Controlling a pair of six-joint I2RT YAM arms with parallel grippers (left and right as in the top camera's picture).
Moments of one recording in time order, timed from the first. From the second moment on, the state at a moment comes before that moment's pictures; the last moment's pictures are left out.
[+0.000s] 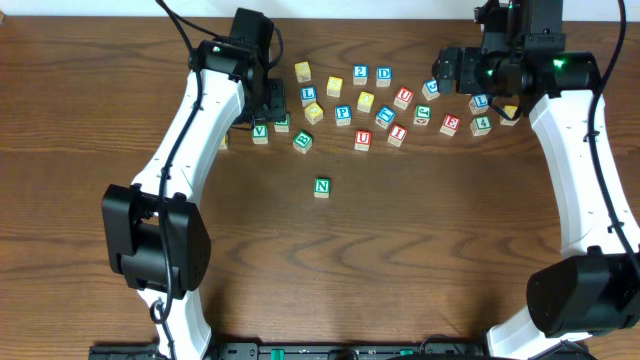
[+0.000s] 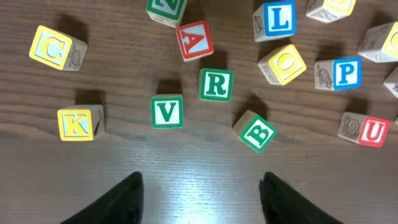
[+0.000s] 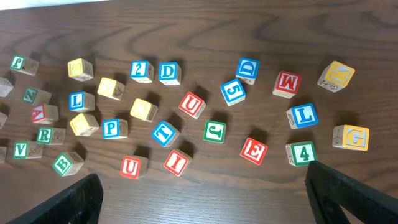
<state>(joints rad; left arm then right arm) -0.25 1.99 1.81 -1.07 0.02 -0.30 0.06 1.77 1.75 -0.89 -0.16 0.09</state>
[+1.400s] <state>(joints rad) -0.24 1.99 1.99 -1.02 0.02 -0.20 0.07 1.77 1.75 -0.88 -0.16 0.10</state>
